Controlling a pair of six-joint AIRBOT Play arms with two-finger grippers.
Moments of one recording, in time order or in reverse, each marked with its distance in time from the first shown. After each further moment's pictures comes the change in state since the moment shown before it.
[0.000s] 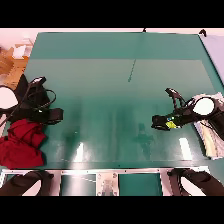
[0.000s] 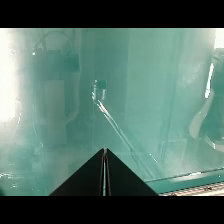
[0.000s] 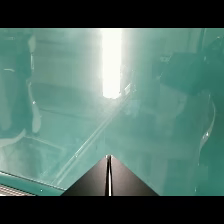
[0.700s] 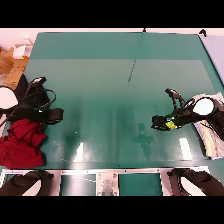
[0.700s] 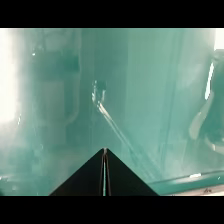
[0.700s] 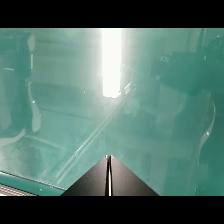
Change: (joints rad) left arm 0.000 0.000 -0.001 -0.001 0.017 0.000; right arm 0.000 0.000 -0.004 0.000 0.000 0.000
